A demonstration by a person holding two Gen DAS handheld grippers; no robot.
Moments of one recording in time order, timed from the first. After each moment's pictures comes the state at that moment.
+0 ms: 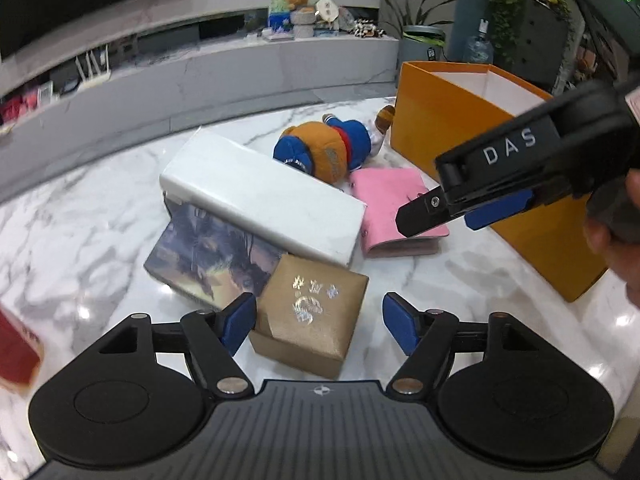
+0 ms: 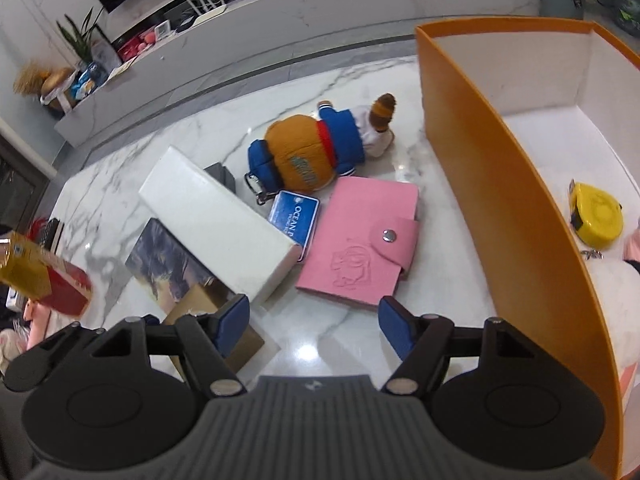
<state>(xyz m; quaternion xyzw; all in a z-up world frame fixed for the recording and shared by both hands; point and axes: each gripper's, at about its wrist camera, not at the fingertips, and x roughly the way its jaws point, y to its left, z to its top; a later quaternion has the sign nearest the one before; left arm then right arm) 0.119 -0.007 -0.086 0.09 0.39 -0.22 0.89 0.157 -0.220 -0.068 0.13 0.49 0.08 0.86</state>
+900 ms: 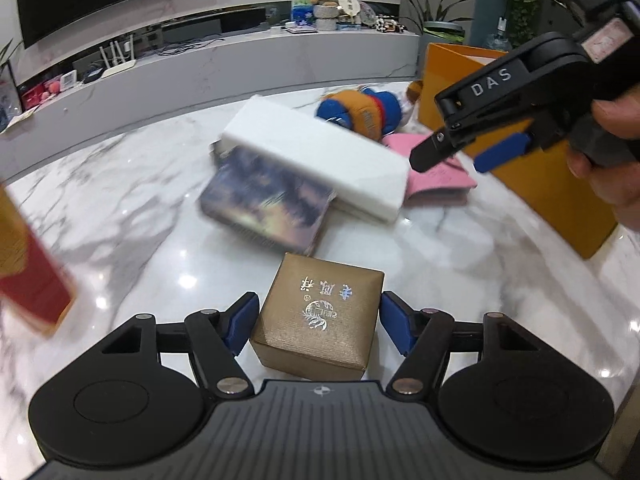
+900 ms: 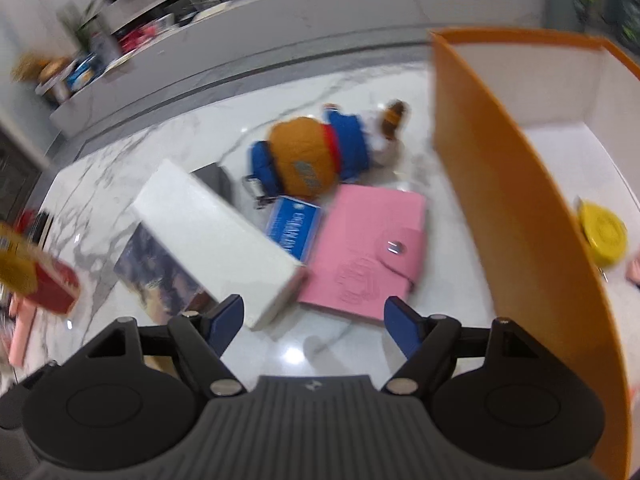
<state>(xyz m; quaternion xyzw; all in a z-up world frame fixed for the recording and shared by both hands) 0.080 0.040 -0.094 0.08 0.40 -0.18 0.90 0.170 -0.202 -0.074 0.09 0.49 0.09 0.86</state>
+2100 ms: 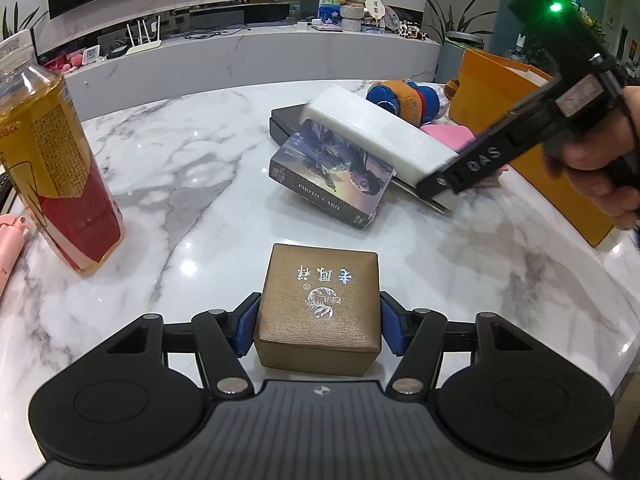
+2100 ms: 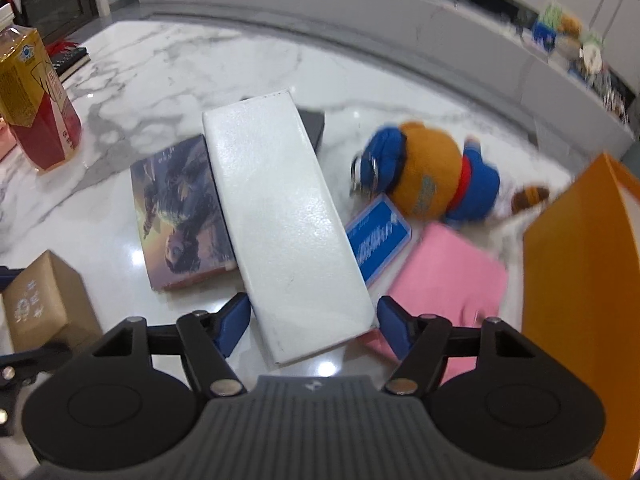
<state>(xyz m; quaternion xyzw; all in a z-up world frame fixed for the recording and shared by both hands) 0.062 0.093 -0.099 0.04 0.41 -0.17 0.90 0.180 -0.126 -0.099 -0.15 0.48 0.17 0.85</state>
